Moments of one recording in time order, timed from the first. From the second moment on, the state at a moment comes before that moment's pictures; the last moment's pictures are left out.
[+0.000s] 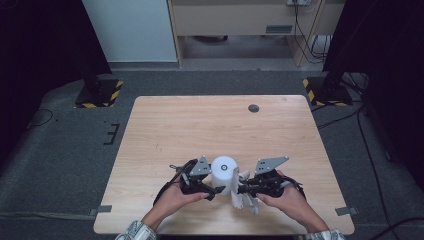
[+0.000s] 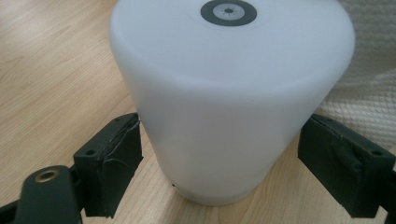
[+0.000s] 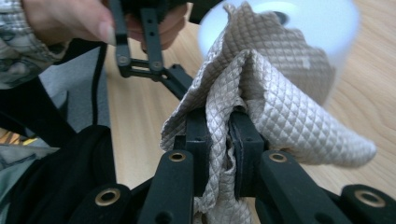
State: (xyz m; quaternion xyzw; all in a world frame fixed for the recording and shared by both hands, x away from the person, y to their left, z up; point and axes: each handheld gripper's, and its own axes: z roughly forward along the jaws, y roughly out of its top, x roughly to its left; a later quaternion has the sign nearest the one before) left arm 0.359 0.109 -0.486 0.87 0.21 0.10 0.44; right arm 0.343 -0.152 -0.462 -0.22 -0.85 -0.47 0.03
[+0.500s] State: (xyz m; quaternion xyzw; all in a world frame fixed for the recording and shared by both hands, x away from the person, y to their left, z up) left arm 0.361 0.111 -0.486 0.87 0.21 0.10 0.44; right arm 0.343 -0.138 -0.466 -0.20 -0.85 -0.48 0.05
